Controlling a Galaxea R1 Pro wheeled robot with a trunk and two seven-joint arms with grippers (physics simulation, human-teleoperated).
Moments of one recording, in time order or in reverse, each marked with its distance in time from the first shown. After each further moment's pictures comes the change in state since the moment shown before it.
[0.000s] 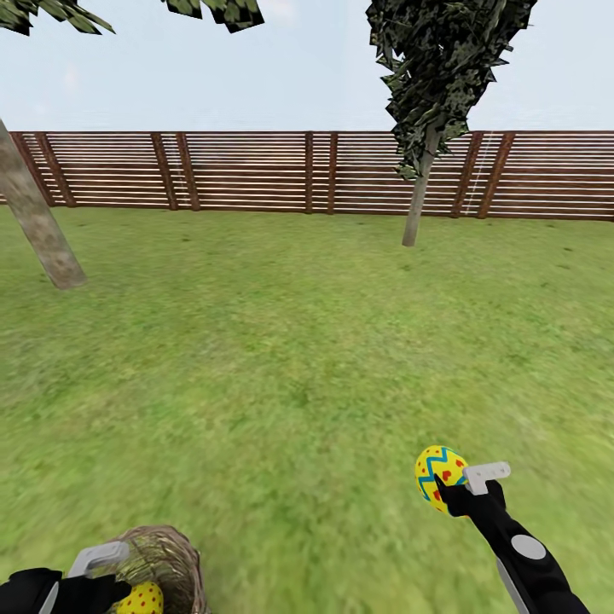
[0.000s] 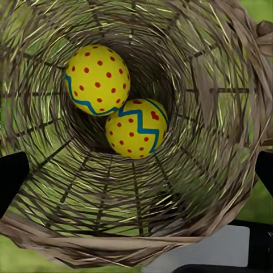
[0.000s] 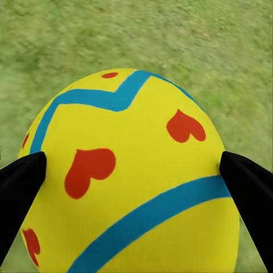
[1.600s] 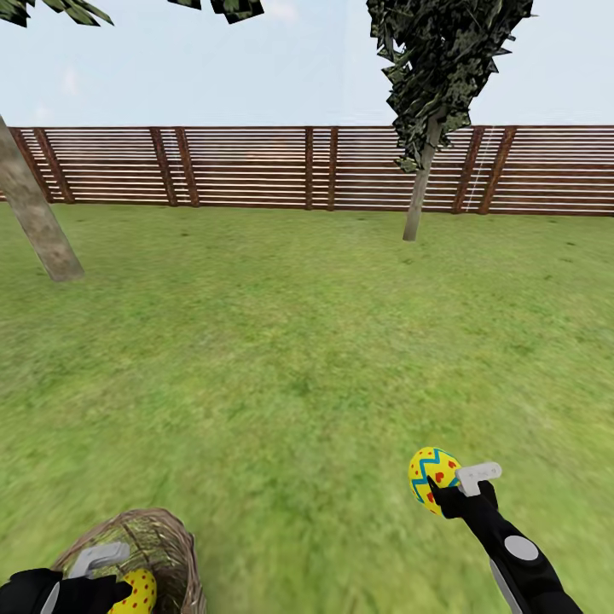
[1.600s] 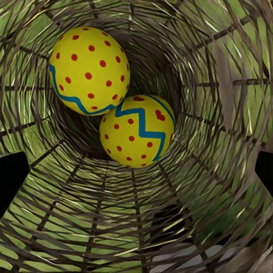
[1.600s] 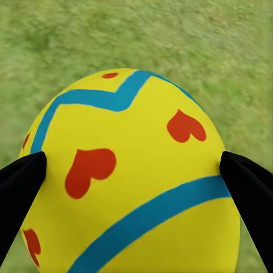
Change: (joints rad) left arm 0.000 -0.003 -0.001 0.003 0.004 -0.001 0.003; right arm 0.000 -0.001 0.038 0.002 0.000 -0.002 0.001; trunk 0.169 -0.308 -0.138
